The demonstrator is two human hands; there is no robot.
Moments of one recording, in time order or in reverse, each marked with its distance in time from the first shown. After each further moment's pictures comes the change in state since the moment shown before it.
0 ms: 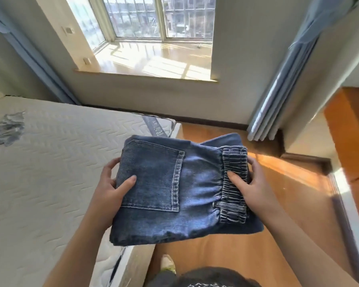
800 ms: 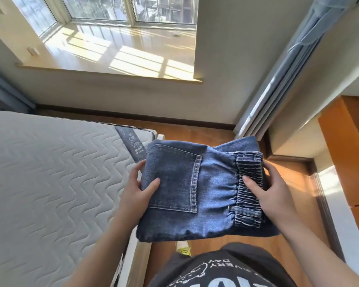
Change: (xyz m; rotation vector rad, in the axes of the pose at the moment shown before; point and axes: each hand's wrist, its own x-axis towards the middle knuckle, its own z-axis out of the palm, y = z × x) left_hand 0.243 -0.005 0.104 0.103 -0.168 -0.021; right_hand 0.197 0.003 -0.015 -0.252 0.273 0.092
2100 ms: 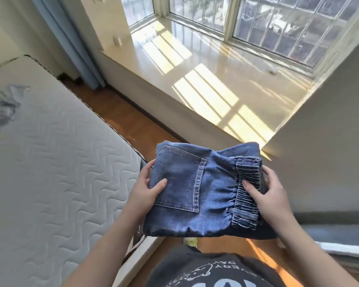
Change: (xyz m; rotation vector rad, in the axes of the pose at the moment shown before) left_hand 0.416 0.065 0.002 -0.297 0.420 -0.202; right_hand 0.537 -0.128 0.196 -0.094 -0.509 -0.144
